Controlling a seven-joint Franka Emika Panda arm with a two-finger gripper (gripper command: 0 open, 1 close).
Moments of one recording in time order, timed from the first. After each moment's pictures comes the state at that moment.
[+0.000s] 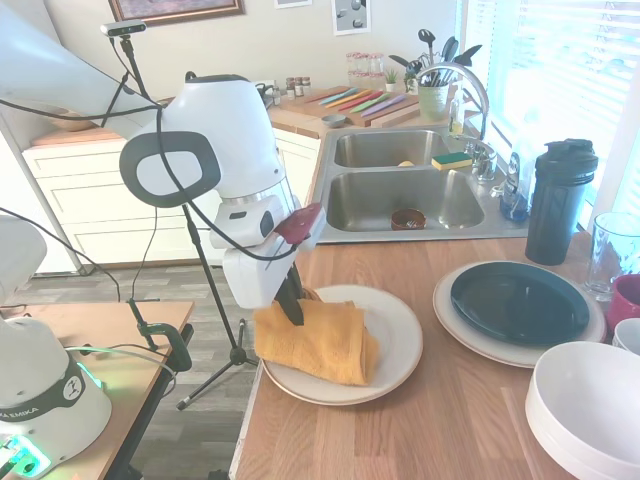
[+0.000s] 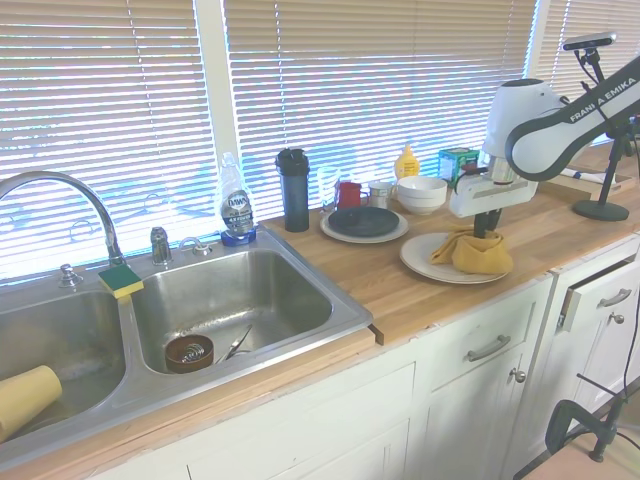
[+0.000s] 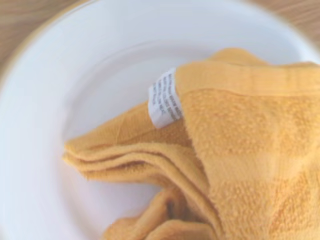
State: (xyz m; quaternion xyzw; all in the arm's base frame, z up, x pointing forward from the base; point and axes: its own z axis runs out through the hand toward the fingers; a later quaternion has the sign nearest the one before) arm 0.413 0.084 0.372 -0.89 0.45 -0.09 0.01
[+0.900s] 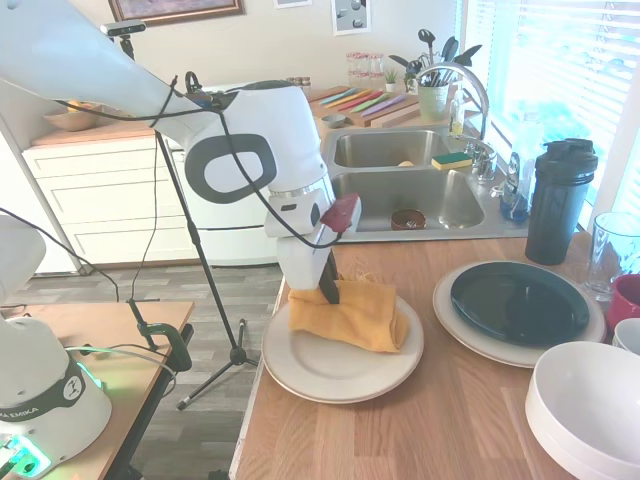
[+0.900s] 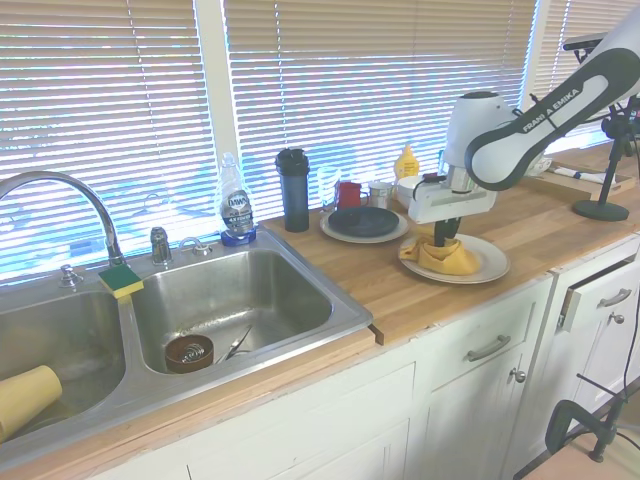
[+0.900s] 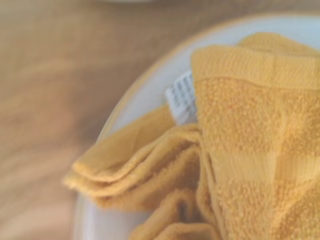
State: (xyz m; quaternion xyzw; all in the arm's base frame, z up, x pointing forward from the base) arm 0.482 0.119 0.348 -0.88 0.47 -0.09 0.03
